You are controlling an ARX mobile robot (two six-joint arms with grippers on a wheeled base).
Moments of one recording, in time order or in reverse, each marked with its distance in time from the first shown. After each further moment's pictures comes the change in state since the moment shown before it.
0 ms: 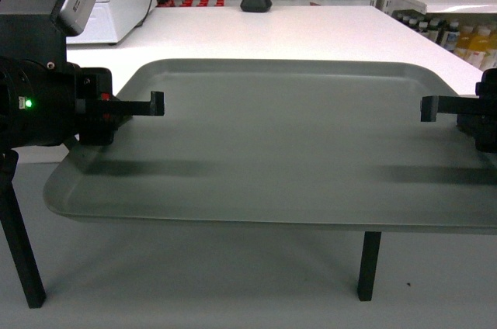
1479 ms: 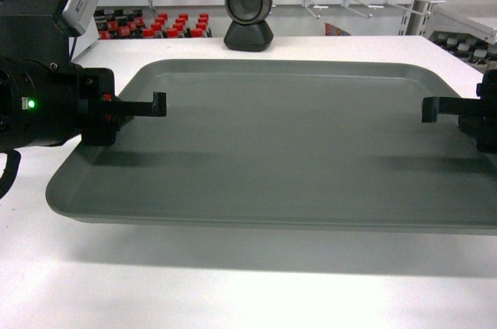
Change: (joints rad) left arm -0.001 0.003 0.000 -0.001 0.000 0.000; right arm 0.000 0.001 0.000 -0.002 0.000 0.000
